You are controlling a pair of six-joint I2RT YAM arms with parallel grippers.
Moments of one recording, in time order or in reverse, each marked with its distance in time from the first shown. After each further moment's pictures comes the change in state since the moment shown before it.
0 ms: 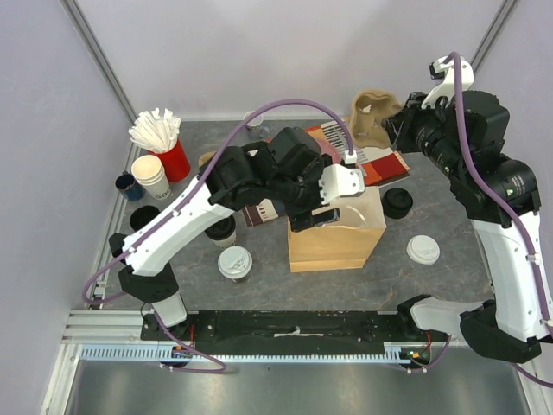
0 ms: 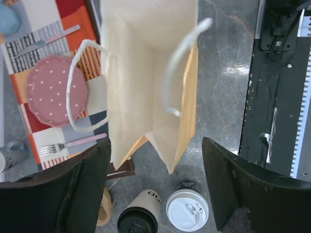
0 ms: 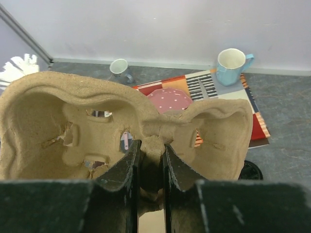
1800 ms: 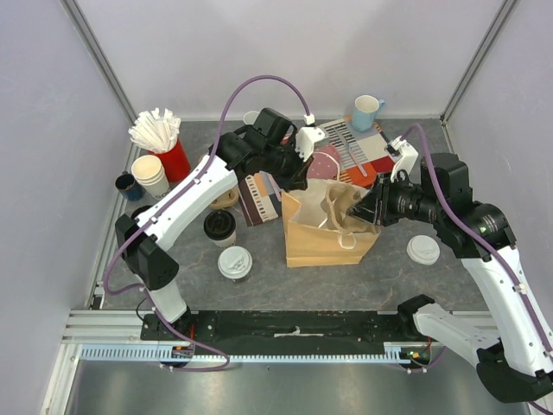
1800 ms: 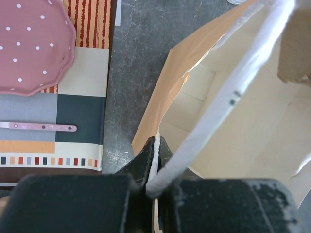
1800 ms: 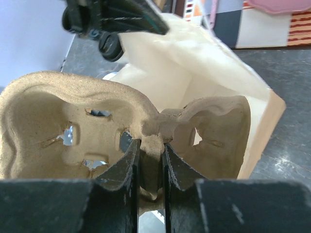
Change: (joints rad) left arm 0.372 0.002 -0.402 0.393 0.264 -0.250; right arm 0.006 -0.287 -0.558 -0.053 -0.525 0.151
